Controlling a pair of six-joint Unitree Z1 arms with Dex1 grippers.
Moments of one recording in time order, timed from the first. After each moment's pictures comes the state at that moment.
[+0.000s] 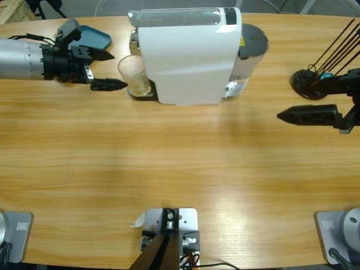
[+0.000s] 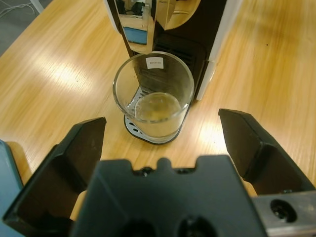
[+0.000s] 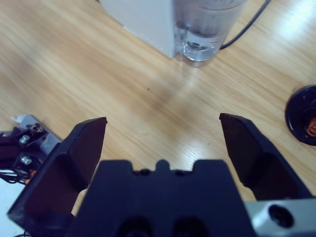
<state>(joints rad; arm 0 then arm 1) -0.46 1.73 -0.74 -0.27 -0.57 0.52 0.62 1.17 -0.88 0.55 0.09 0.05</state>
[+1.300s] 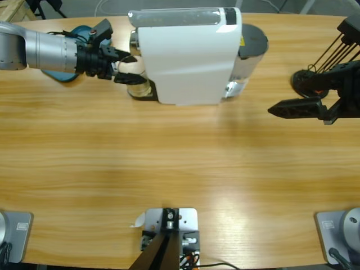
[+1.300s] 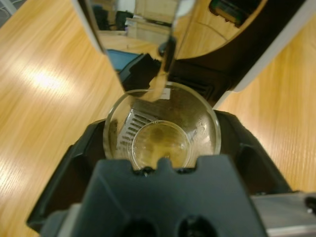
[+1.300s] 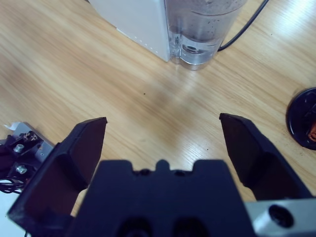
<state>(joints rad) -0.51 1.91 -0.89 -0.27 -0.63 0.52 0.61 1.24 -0.90 0.53 0.09 0.05</state>
